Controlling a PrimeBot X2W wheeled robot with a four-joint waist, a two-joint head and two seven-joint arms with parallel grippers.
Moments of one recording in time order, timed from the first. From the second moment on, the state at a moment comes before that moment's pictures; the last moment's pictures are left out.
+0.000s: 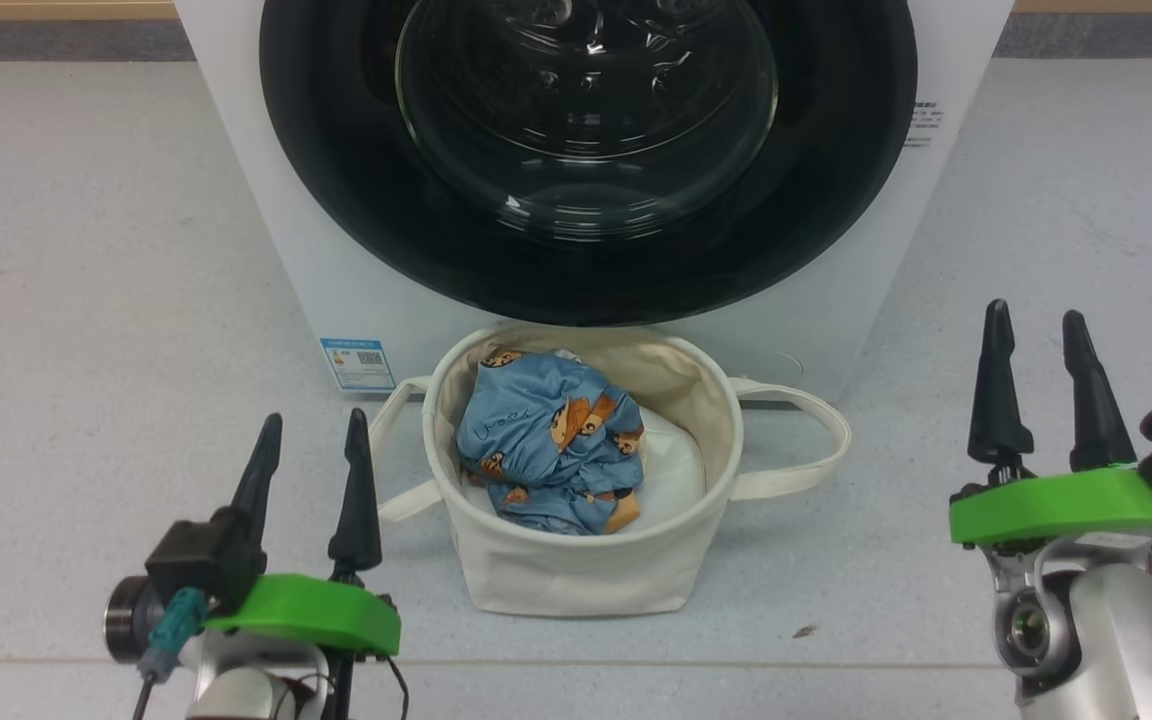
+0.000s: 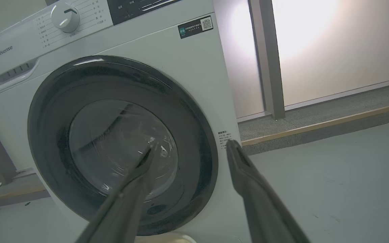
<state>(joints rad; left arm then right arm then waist) -0.19 0.15 -0.24 0.14 -0.35 0.27 -0.18 -0.22 -0.10 0.01 0.14 0.38 0.13 -0.22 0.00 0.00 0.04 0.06</state>
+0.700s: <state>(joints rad) -0.20 0.10 -0.21 0.20 -0.18 0.27 -0.24 -0.25 -0.07 0.00 0.28 0.10 0.13 -0.24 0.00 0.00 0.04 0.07</state>
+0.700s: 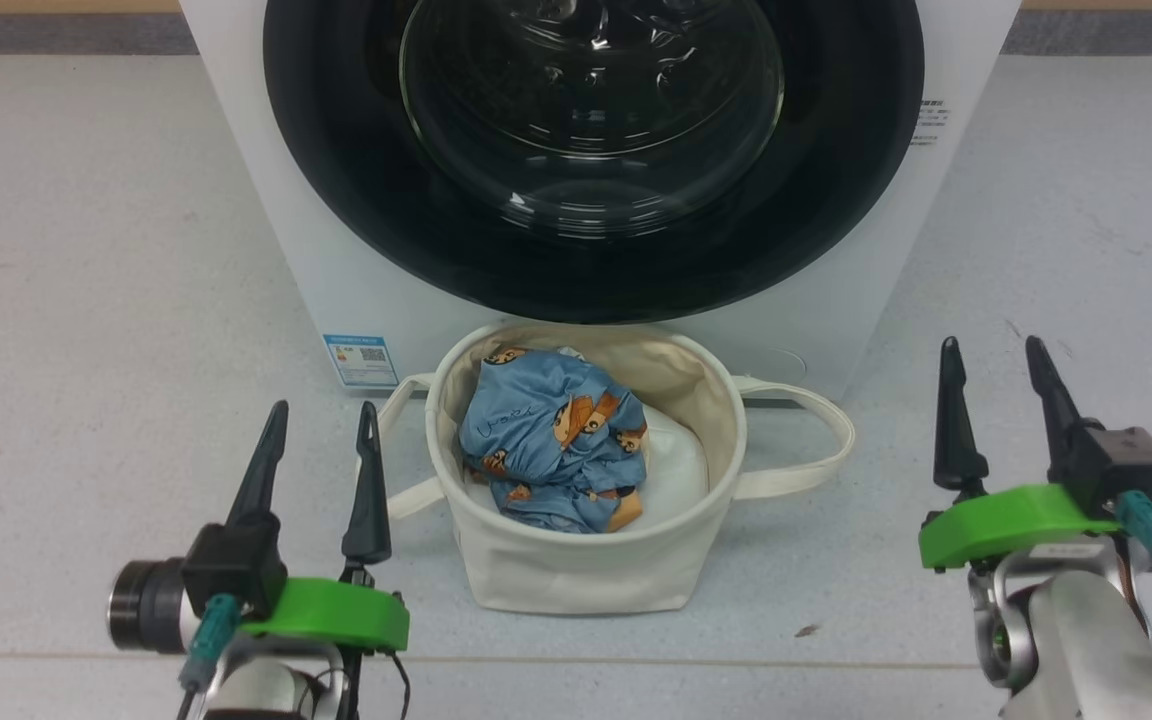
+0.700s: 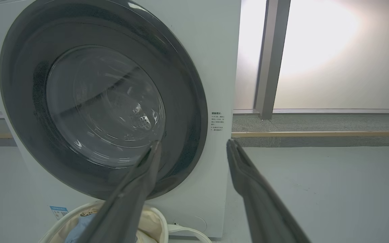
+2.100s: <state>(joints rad) -0.20 0.05 -0.12 0.28 -0.12 0.20 -0.25 -0.27 -0.05 -0.04 0.25 0.05 0.13 -0.25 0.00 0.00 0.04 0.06</state>
